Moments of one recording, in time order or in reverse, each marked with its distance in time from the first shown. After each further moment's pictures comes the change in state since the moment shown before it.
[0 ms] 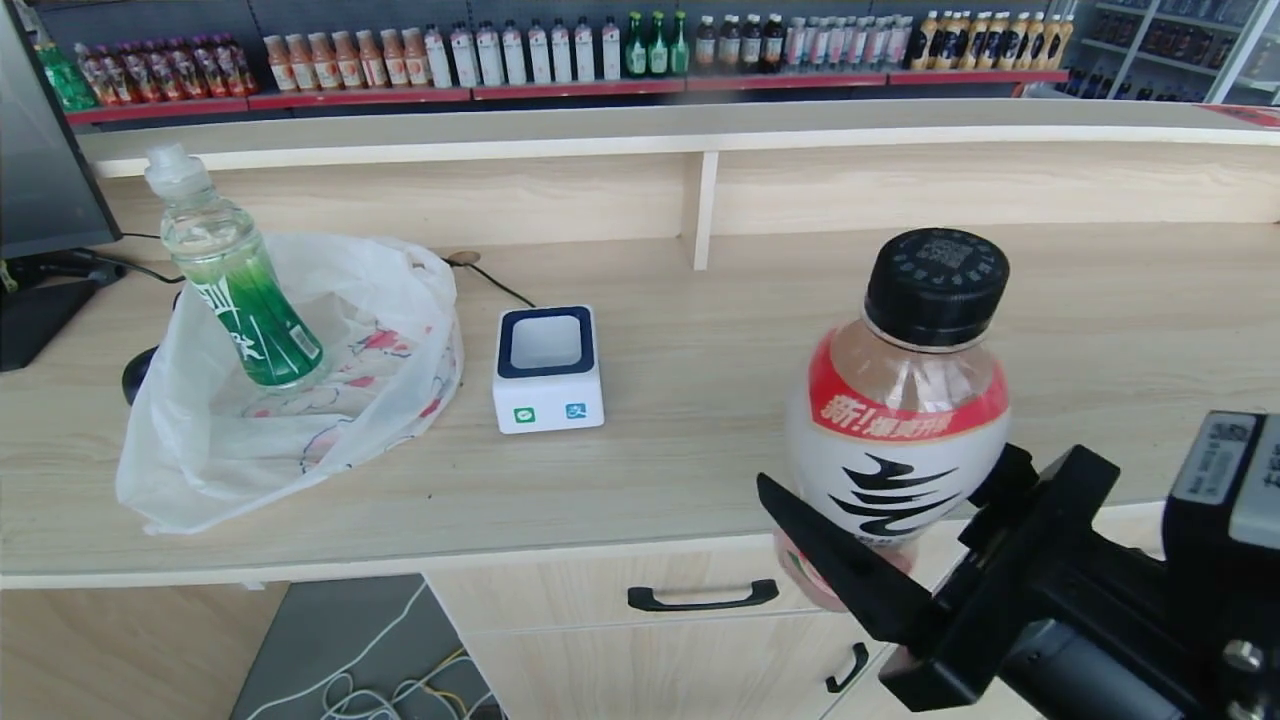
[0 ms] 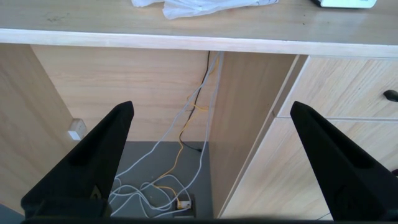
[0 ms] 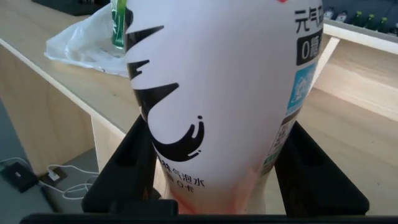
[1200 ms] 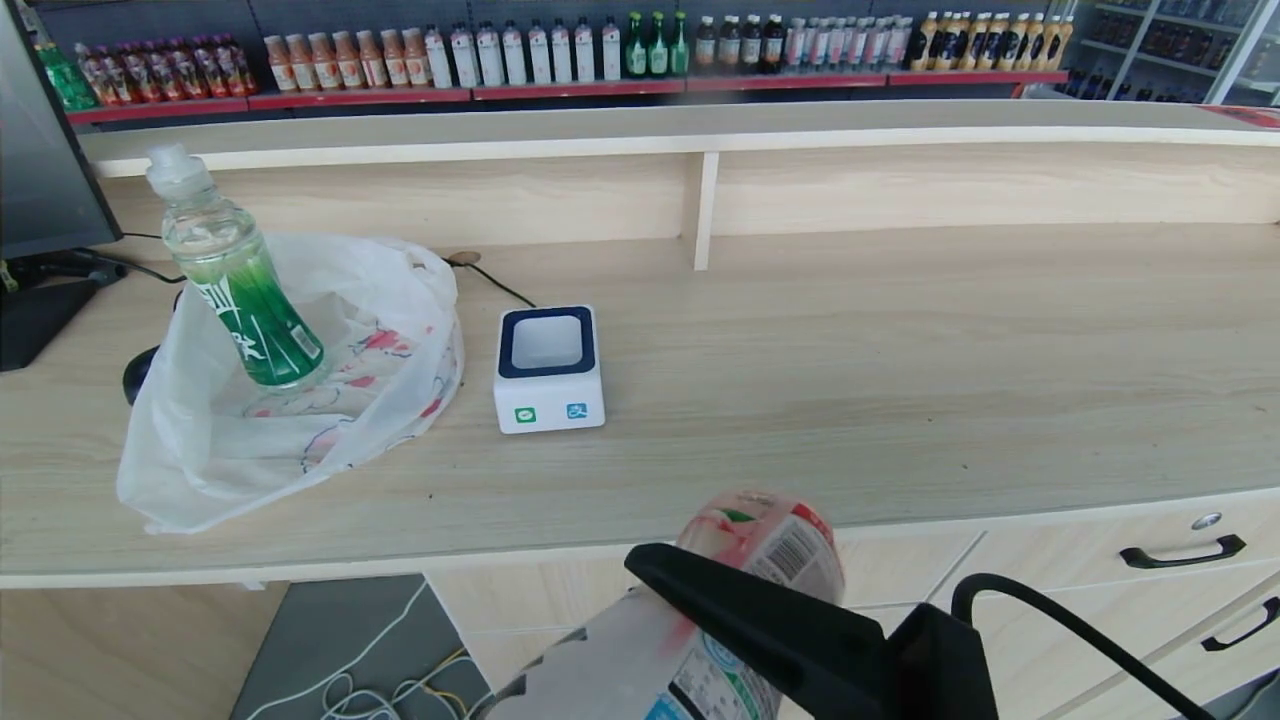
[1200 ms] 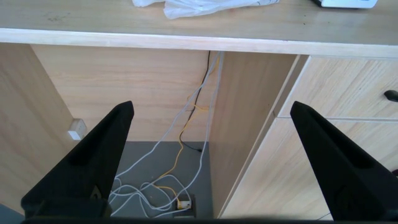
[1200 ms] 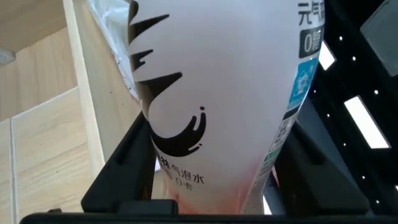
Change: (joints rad) left arm 0.000 0.000 0.000 0.000 0.001 0.000; right arm 0.202 0.175 -0.024 -0.163 0.110 -1.019
